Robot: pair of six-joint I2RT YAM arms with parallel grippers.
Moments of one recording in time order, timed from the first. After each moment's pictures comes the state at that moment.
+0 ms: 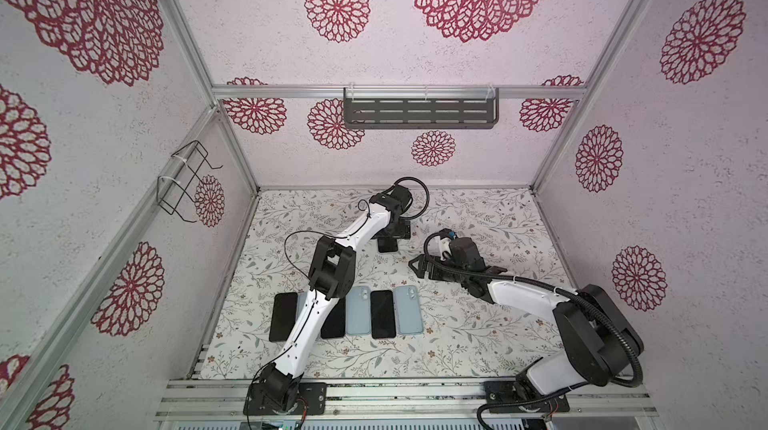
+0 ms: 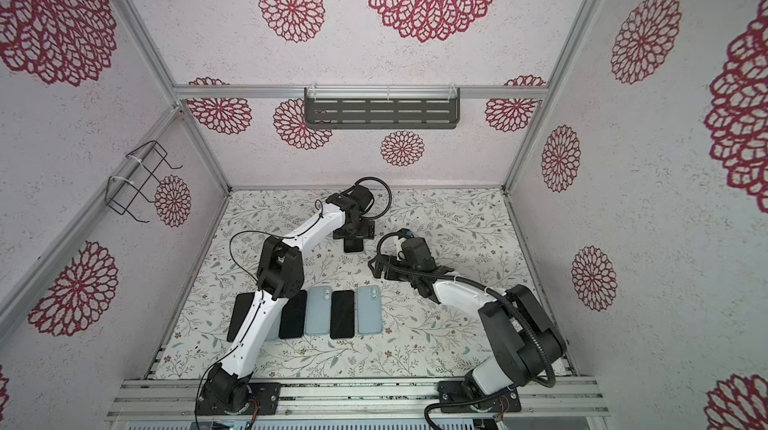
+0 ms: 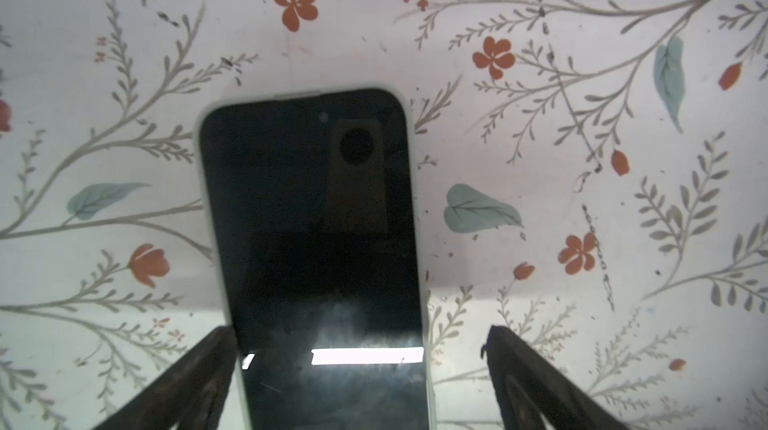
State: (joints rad) left arm -0.54 2.62 2.44 -1.08 -0.16 -0.50; right arm 0.56 1.51 0.75 0.10 -0.24 0.61
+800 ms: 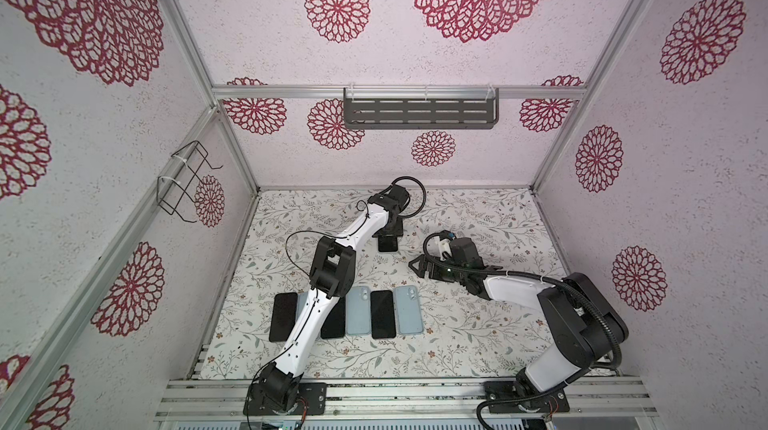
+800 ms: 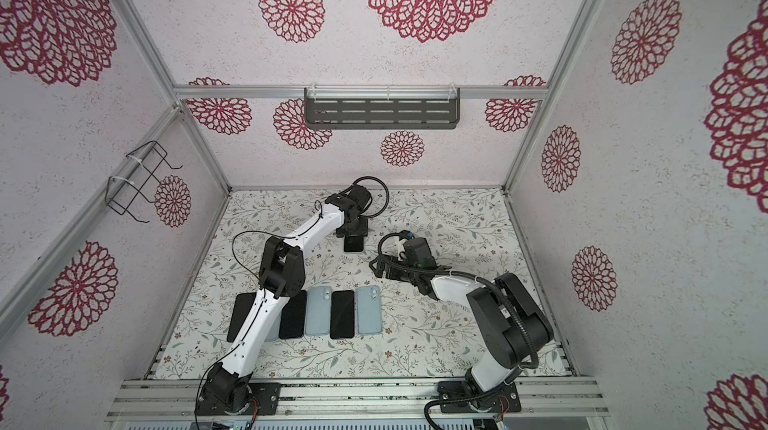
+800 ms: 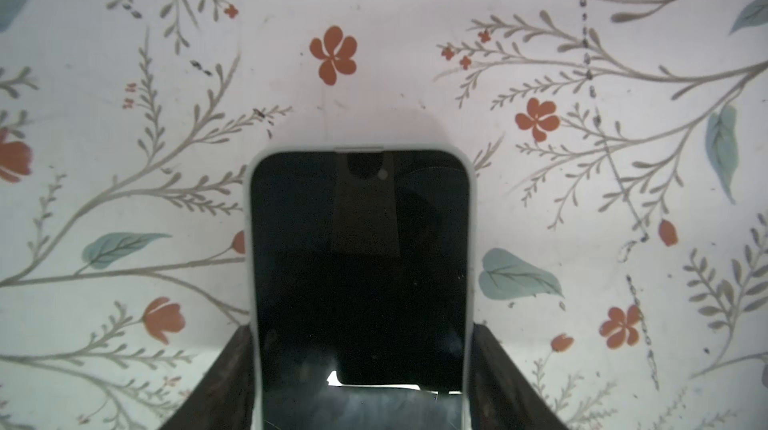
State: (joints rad) left arm -0.52 2.65 2.44 -1.02 -0.16 -0.53; right arm 0.52 1.62 0.75 0.19 -0.32 0.62
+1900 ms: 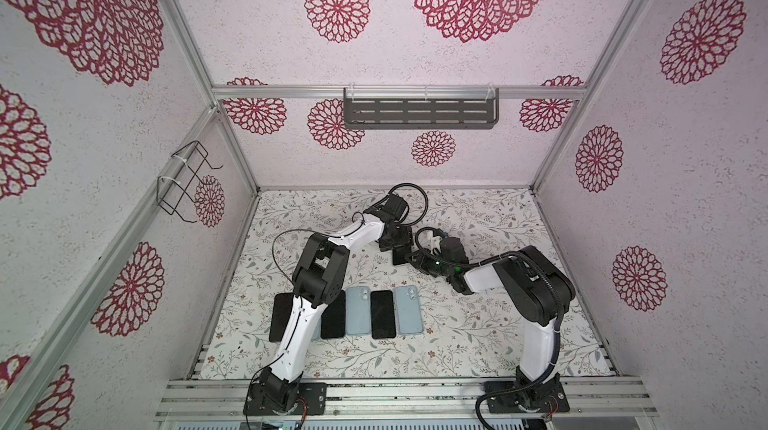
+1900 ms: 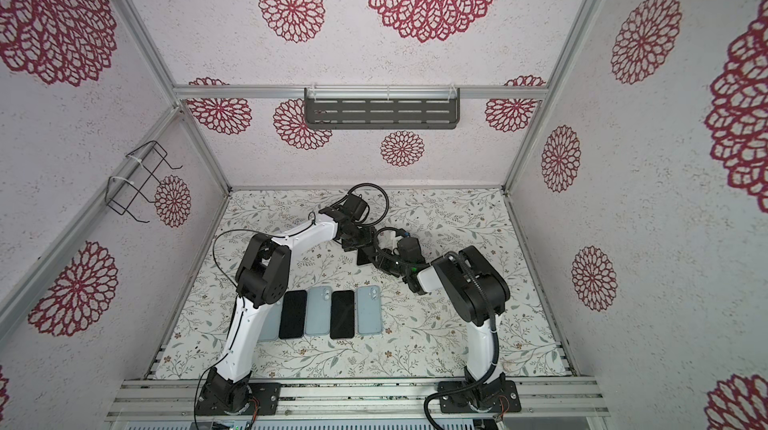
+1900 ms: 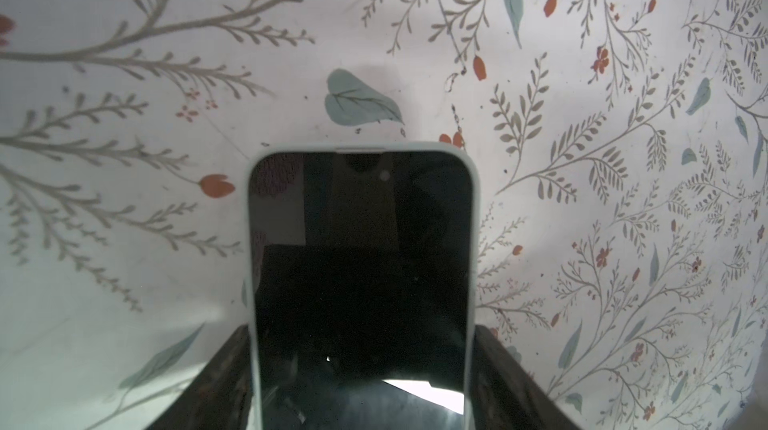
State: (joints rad) left arm -0.56 2.34 1.89 -0.66 0.15 -0.66; right arm 0.51 1.97 0.83 0.62 -0.39 0.95
